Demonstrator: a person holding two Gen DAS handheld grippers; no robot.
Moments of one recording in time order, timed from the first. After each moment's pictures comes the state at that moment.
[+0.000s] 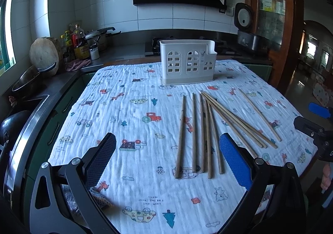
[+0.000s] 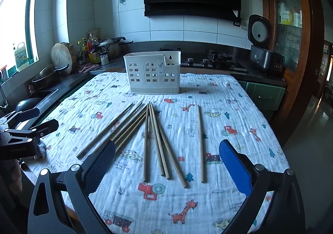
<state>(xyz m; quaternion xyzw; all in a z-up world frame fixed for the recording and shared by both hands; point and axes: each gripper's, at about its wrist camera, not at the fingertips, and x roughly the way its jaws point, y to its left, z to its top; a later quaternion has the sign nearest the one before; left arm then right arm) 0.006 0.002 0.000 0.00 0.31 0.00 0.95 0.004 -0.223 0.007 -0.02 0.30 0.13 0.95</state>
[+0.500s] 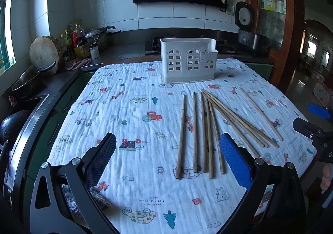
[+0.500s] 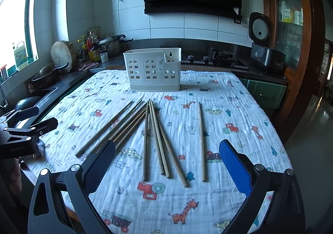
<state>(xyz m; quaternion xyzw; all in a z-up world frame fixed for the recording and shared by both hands) 0.011 0.003 -0.004 0.00 0.31 0.01 0.95 0.008 -0.223 0.001 -0.02 0.31 0.13 0.94</state>
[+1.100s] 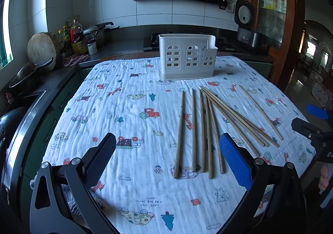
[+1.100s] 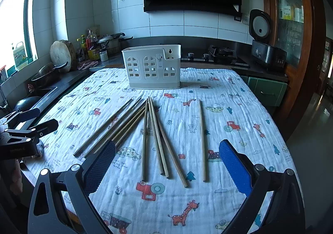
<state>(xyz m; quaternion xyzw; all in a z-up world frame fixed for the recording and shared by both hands) 0.018 0.005 -0.011 -0.01 0.32 0.00 0.95 0.015 -0.224 -0.008 -0.02 0.31 0.13 0.94</state>
